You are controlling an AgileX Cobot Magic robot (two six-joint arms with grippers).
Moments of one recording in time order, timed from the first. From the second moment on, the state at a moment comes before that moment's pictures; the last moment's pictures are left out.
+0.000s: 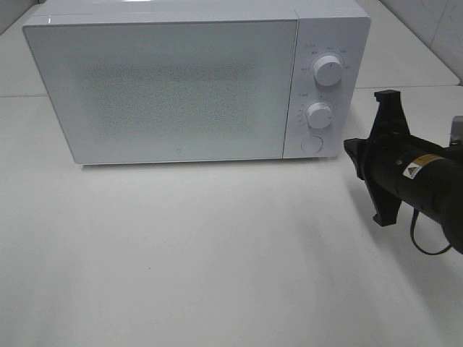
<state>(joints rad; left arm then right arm) 0.06 0.00 -0.52 -0.15 1.08 0.02 0.41 1.75 -0.42 0.25 -0.92 1.39</state>
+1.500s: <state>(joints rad) 0.06 0.00 -0.52 -0.15 1.08 0.02 0.42 2.07 -0.76 0.33 -0.84 1.37</state>
